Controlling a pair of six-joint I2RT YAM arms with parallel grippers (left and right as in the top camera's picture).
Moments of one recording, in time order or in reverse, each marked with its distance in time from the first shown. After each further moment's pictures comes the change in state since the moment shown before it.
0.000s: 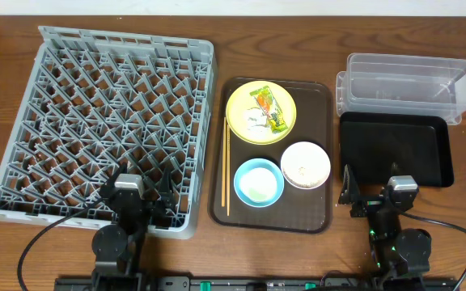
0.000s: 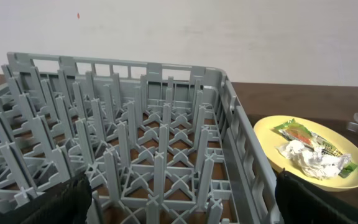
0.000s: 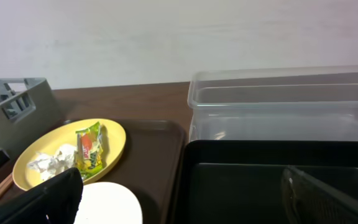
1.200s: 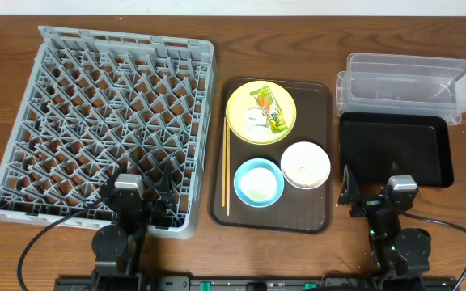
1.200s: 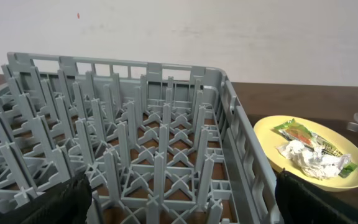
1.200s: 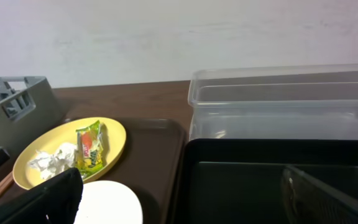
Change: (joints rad) left arm 0.000 0.000 0.000 0.000 0.000 0.000; right arm 0.000 0.005 0.000 0.000 -0.002 0.000
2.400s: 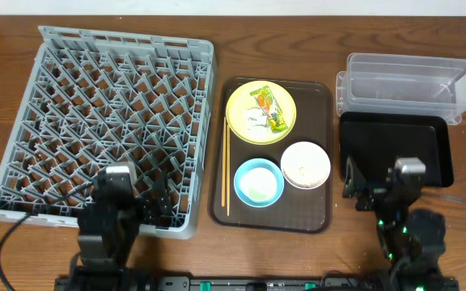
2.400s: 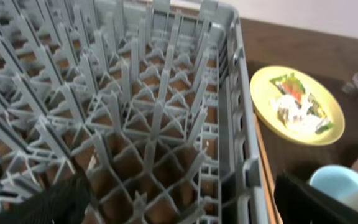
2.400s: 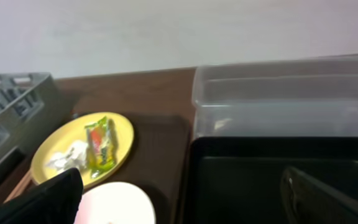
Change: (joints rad) left arm 0.000 0.312 0.422 -0.482 0.002 -0.085; right arm 0.000 0.299 0.282 -0.129 -0.030 0.035
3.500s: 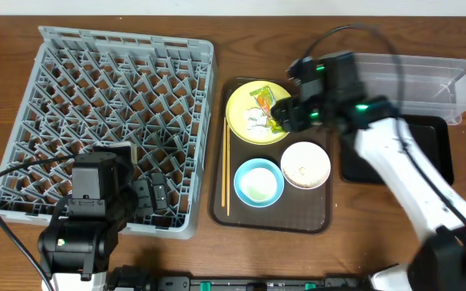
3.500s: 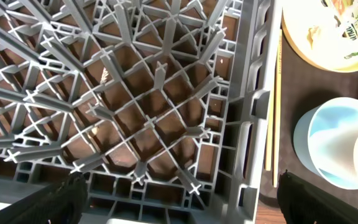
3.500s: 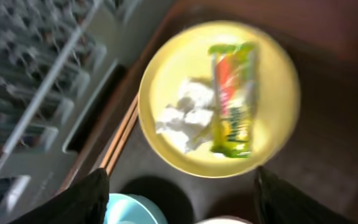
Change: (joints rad) left arm 0.000 0.459 0.442 -0.488 0.000 -0.010; right arm 0.266 1.326 0.992 -0.397 -0.291 -0.074
